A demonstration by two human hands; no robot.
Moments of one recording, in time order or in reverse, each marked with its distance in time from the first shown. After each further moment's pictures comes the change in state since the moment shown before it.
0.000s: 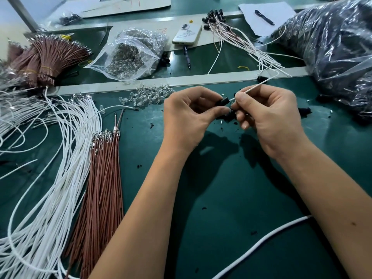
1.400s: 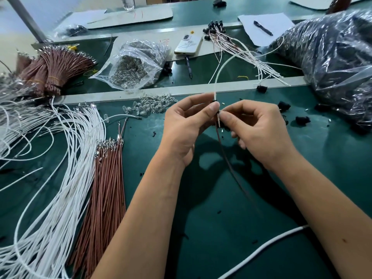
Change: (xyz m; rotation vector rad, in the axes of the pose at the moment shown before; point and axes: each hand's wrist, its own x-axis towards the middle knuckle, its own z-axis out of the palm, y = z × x) left_hand 0.002 0.008 -0.003 -0.589 -0.007 -0.368; right_hand -0.006 0.002 0.004 -0.343 -0.127 -0.164
